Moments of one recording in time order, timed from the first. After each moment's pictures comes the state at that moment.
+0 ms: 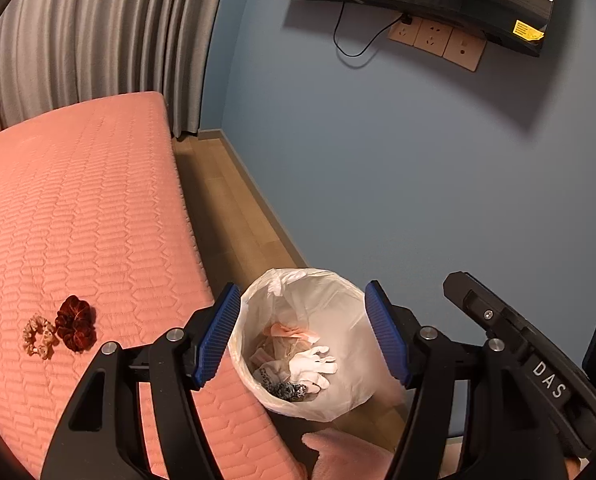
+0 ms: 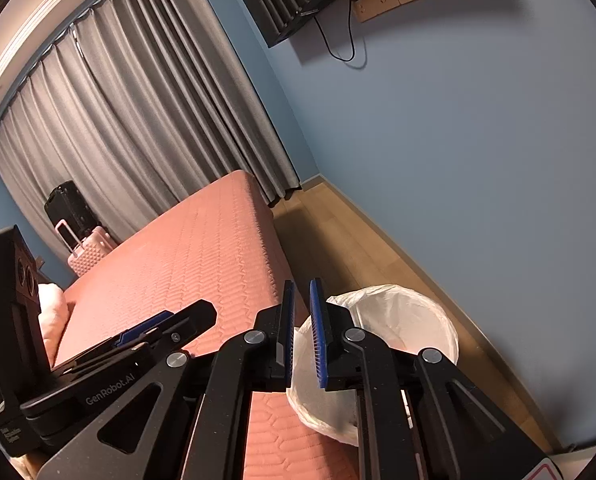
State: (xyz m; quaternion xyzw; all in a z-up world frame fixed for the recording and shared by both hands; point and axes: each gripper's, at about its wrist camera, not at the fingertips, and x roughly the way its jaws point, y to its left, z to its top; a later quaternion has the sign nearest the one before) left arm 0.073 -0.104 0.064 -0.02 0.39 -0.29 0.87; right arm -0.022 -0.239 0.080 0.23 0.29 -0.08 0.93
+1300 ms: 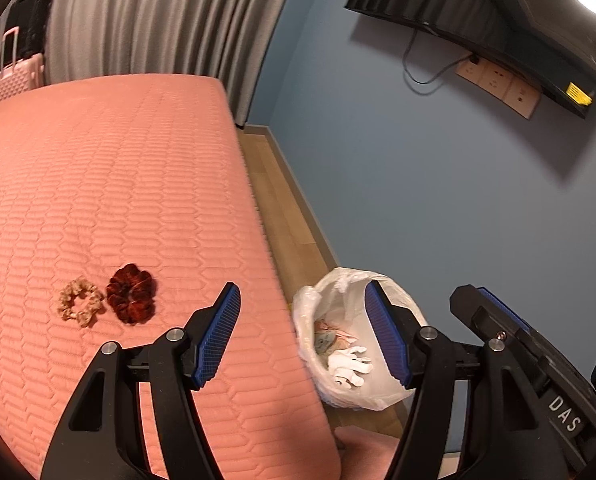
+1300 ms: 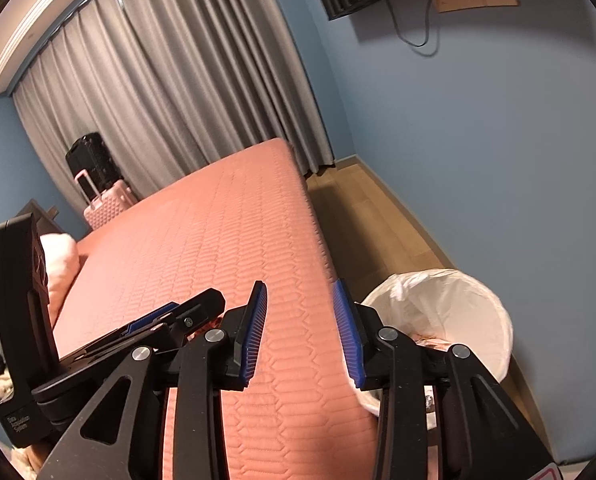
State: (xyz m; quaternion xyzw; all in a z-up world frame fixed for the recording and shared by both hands) left arm 0.090 -0.007 0.051 -0.09 0.40 -0.22 0.89; right arm 0.010 -0.152 0.075 0.18 0.32 -0.02 0.93
